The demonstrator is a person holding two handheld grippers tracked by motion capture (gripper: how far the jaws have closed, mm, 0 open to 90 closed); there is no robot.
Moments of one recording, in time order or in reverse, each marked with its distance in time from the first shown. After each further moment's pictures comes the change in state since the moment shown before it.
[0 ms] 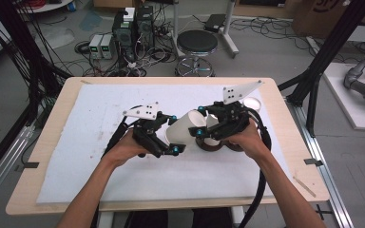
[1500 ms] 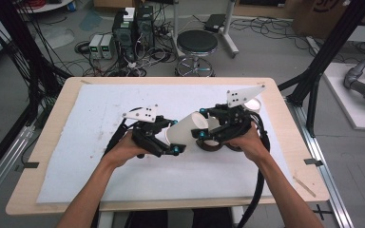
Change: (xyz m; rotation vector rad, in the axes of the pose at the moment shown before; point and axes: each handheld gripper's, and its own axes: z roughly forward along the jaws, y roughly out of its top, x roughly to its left) left arm 0.003 -0.008 -0.001 0.021 -0.016 0.014; right arm -0.002 -0.013 -0.003 -0.049 0.028 0.003
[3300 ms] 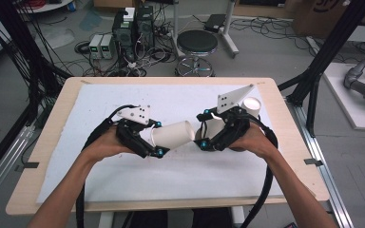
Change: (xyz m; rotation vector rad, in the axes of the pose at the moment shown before) left arm -0.011 0.019 -0.035 0.344 0.102 0.061; right arm 0.008 0.010 0.006 0.286 -0.108 -0.079
